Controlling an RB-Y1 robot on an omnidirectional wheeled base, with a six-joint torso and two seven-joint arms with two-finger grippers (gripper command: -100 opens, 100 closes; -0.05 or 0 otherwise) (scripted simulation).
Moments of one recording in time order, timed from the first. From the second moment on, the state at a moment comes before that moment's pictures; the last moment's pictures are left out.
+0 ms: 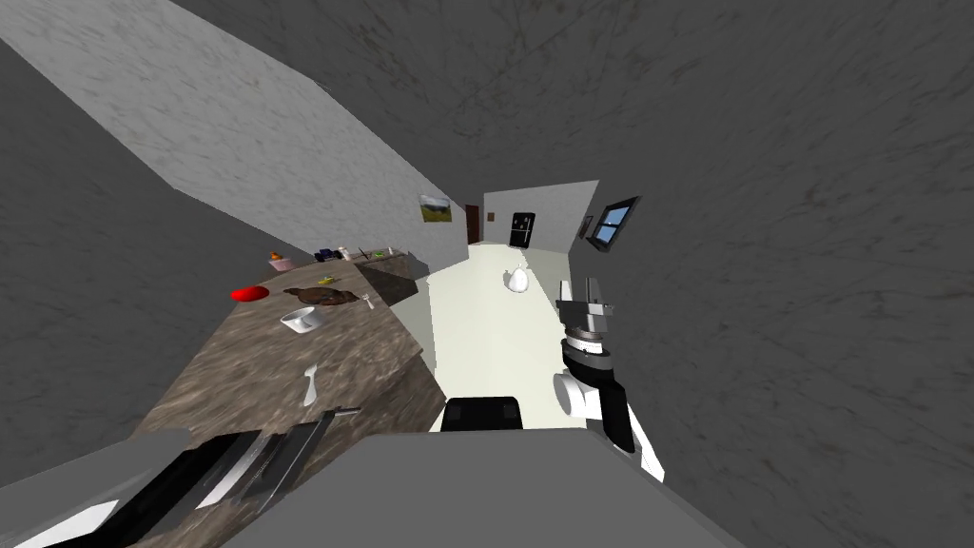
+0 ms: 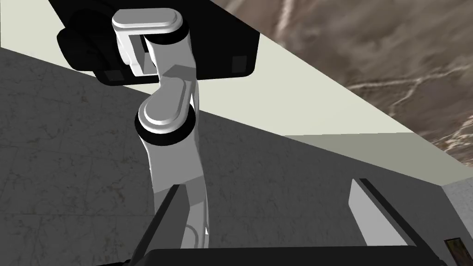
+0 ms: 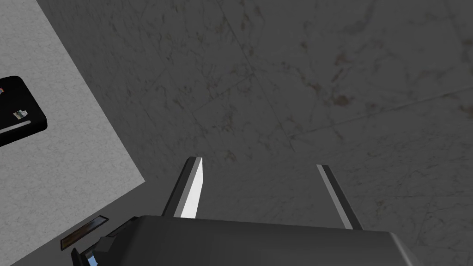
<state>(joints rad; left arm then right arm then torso) 0.89 1.41 -0.01 -1.70 -0.85 -0.86 -0.72 0.45 -0.04 0.04 -2.32 -0.04 -0.56 -0.17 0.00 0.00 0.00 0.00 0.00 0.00</state>
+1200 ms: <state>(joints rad) 0.97 1.69 -0.03 -1.52 -1.12 -0.89 -0.86 0.45 -0.04 0.04 -2.32 -0.04 -0.56 -0.17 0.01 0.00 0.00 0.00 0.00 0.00</state>
